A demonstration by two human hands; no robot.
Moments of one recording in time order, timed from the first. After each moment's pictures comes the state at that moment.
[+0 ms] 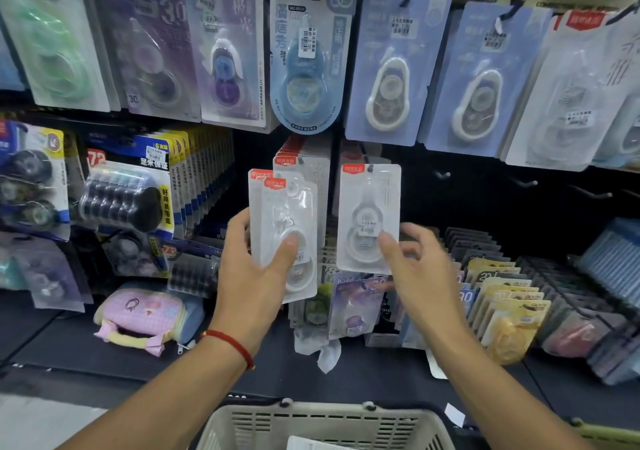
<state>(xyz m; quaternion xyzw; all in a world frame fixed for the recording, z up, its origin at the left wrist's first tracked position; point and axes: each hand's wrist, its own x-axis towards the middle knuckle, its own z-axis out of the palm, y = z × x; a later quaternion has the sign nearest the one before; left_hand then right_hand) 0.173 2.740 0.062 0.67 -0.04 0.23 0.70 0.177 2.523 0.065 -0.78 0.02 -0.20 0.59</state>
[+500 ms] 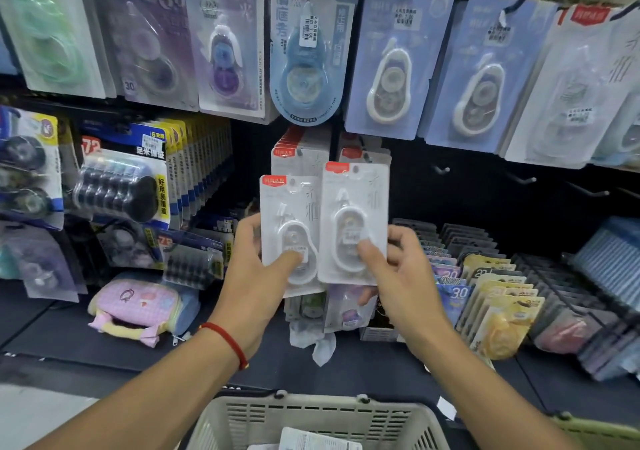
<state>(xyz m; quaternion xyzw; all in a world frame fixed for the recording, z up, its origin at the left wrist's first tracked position) 0.178 2.737 0.048 0.66 -0.04 0.14 0.74 0.164 2.542 0.063 -0.74 -0.05 -0.15 0.66</state>
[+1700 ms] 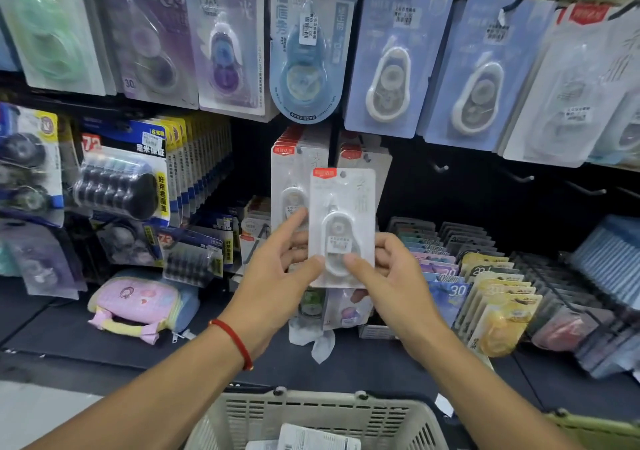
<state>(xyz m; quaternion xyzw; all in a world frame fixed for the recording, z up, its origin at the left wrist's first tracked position) 0.166 2.725 0.056 0.69 -0.12 0.06 0.71 0.163 2.542 0.056 -0.77 -0.06 -0.10 0.63</state>
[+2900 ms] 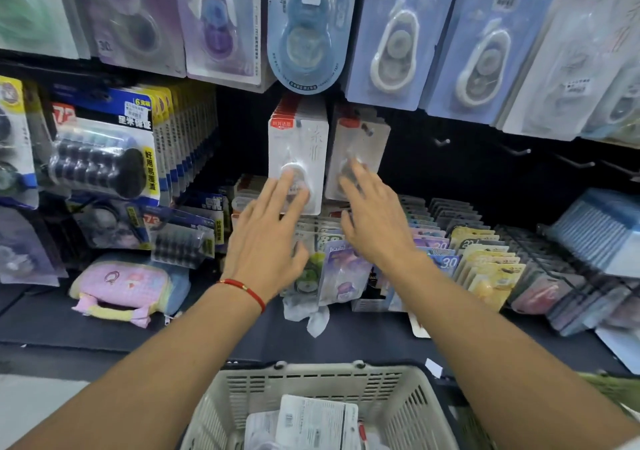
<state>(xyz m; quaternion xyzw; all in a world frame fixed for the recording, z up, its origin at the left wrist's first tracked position) 0.209 2.748 0.040 0.94 -0.20 0.25 0.15 0.250 2.543 0.059 -0.96 -0.13 -0.25 -0.02</state>
